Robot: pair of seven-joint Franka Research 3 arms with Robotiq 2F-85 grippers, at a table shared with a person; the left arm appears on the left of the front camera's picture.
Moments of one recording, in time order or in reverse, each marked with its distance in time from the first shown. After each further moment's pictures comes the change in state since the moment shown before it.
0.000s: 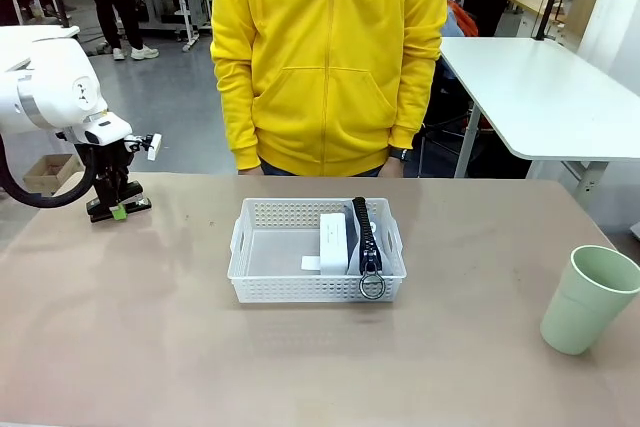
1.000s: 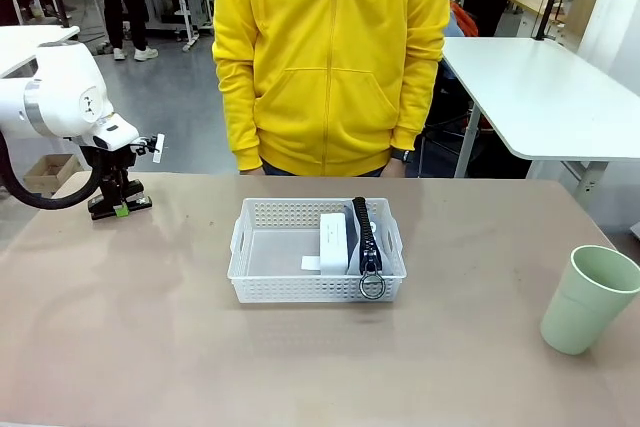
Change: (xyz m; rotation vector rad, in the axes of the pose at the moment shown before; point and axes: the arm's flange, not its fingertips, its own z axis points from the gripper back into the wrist) left arm 0.006 0.005 -0.003 0.123 0.051 0.026; right arm 0.000 0.000 0.000 0.000 0.000 0.000
